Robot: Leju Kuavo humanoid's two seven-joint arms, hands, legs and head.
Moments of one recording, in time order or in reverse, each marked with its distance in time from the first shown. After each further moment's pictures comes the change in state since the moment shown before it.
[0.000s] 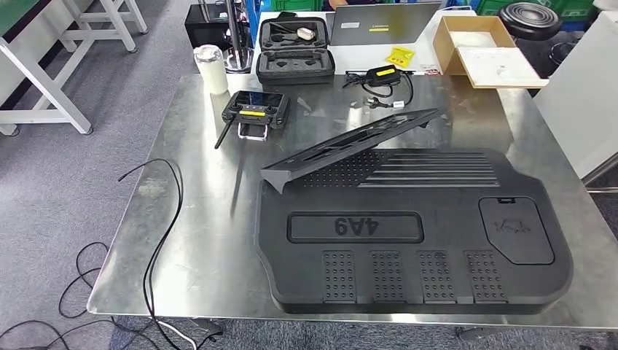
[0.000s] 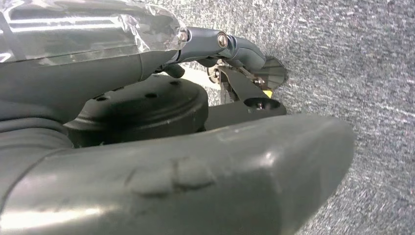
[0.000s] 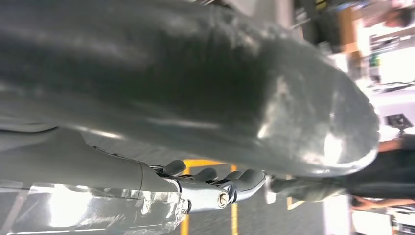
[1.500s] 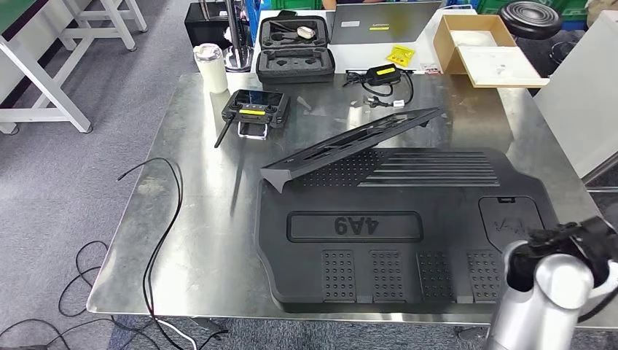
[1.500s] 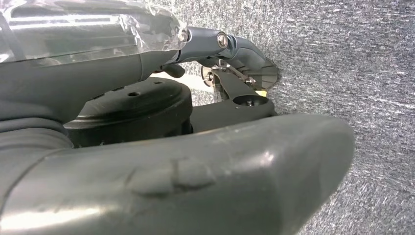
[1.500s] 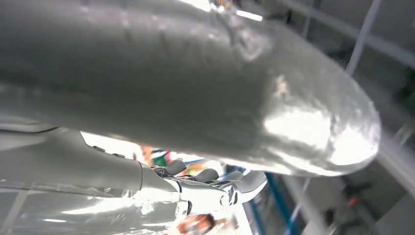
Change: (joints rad) left arm -0.029 0.005 0.000 0.000 -0.065 -0.007 0.020; right arm -0.133 -0.164 0.704 -0.453 0.196 0.000 -0.097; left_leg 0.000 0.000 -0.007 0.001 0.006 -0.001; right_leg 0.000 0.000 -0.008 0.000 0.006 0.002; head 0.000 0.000
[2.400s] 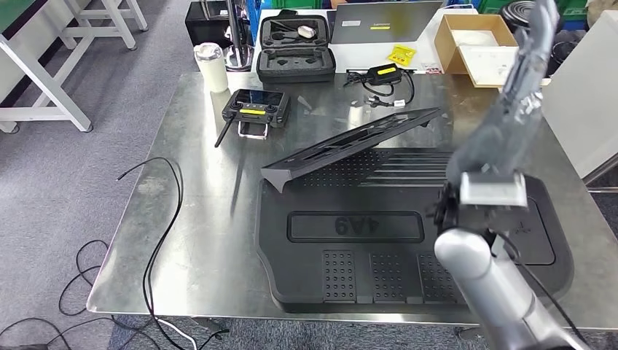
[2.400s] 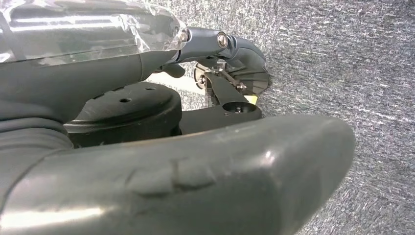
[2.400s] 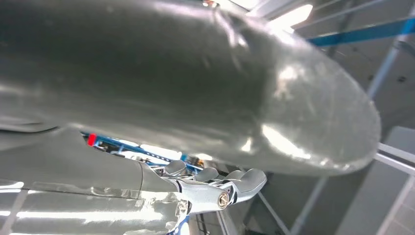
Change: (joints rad) left arm -0.007 0.000 0.000 0.000 0.042 0.025 -0.030; right arm -0.216 -0.338 0.791 0.064 0.446 0.004 0.316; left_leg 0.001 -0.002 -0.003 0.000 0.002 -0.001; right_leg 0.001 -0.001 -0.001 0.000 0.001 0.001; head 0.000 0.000
